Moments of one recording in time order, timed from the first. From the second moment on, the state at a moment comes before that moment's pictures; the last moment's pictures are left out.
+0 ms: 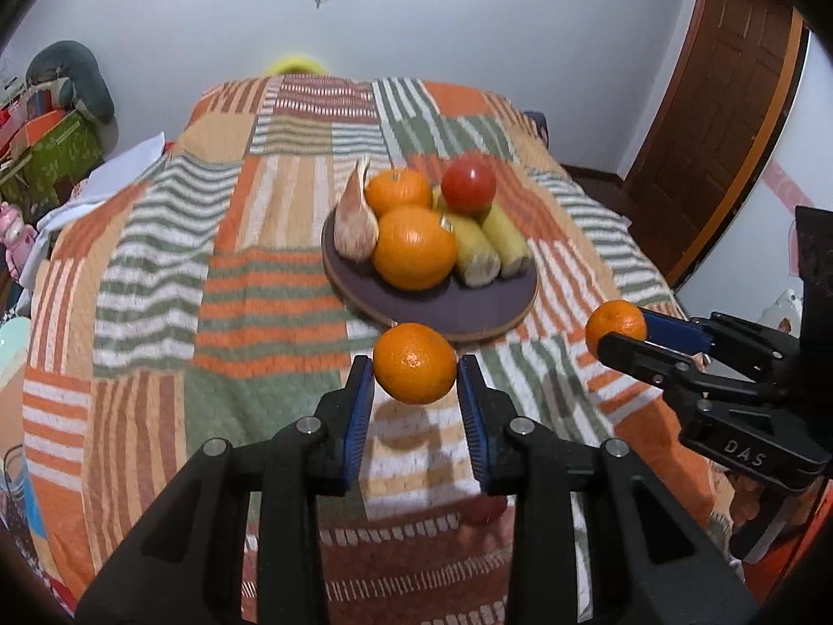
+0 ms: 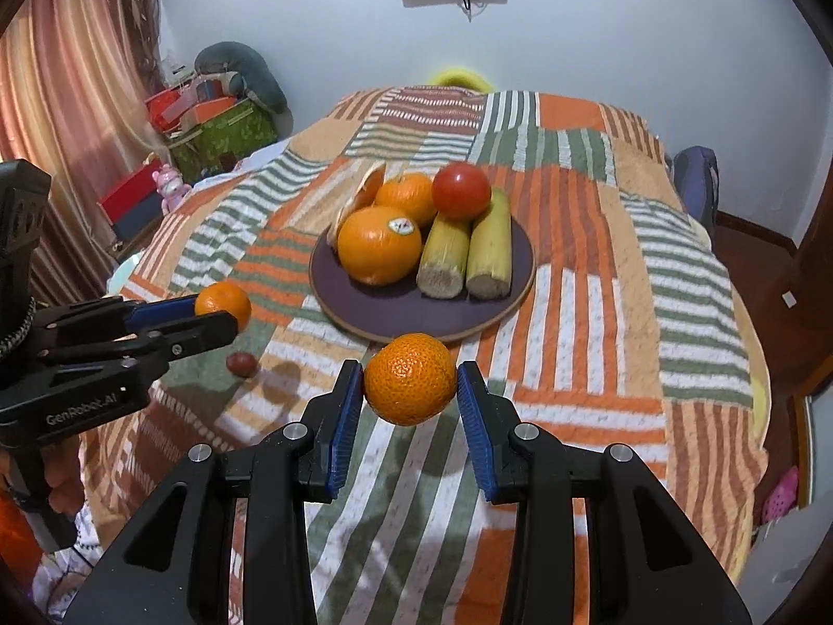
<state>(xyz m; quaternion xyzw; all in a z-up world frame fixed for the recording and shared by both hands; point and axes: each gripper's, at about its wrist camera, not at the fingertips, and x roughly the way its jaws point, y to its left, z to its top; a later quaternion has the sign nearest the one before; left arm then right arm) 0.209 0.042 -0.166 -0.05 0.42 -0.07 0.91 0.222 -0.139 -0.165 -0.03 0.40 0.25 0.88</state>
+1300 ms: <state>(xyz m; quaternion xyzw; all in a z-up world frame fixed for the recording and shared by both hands) 0.296 0.041 -0.209 -0.05 0.43 -0.09 0.89 0.297 -0.113 -0.210 -0.03 0.43 0.26 0.86</state>
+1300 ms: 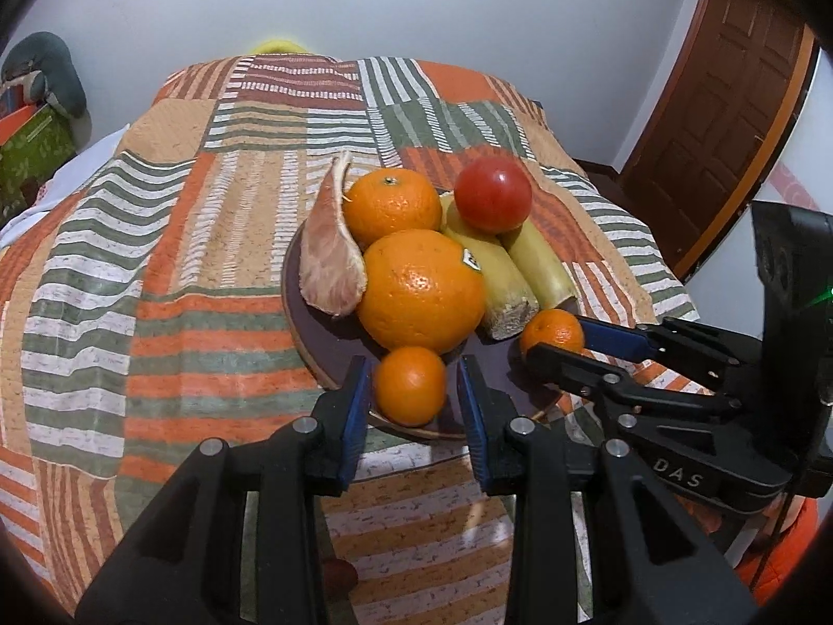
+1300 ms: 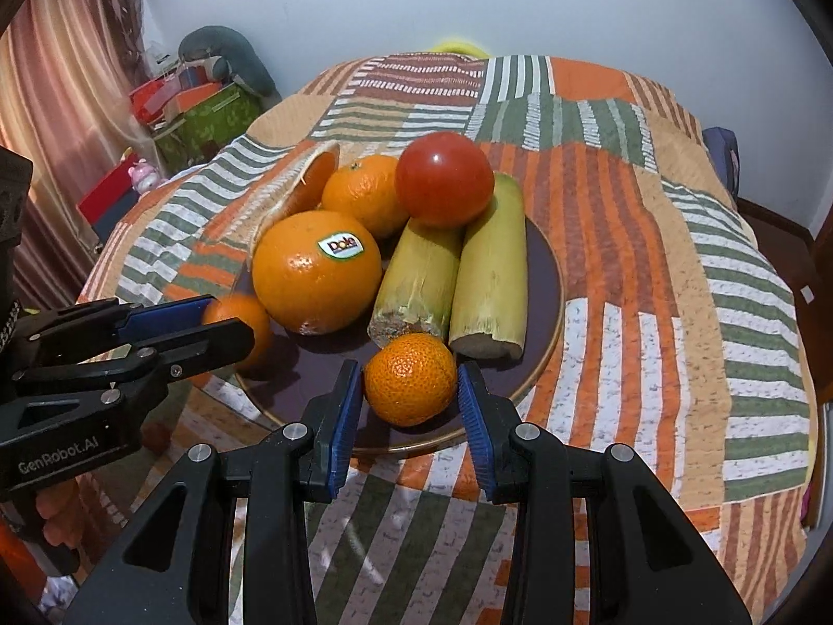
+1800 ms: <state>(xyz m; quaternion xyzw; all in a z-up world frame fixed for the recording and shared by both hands) 0.283 0.041 -0.195 -0.04 0.43 -0.08 0.90 0.291 -0.119 -0.195 -0.03 0.41 0.24 0.88</state>
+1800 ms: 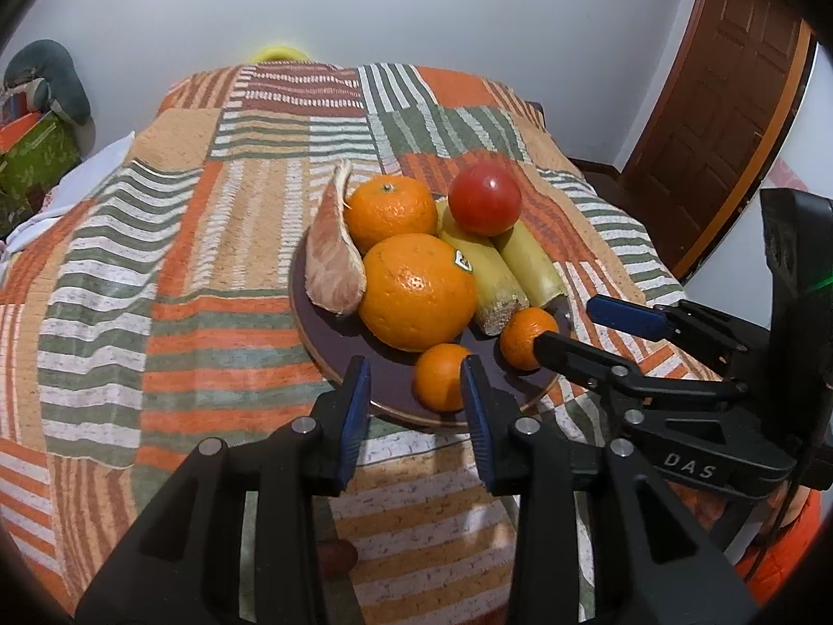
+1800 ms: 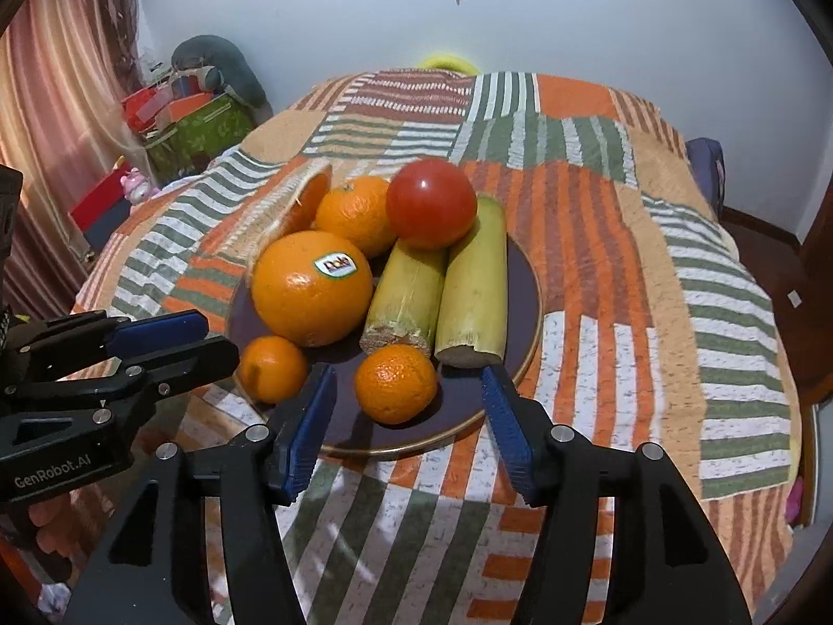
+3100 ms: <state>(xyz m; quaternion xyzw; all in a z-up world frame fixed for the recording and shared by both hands) 0.143 0.095 -0.160 -0.02 0.41 -0.02 0.91 0.179 -0.070 -0.200 -0.09 0.44 0.32 0.84</state>
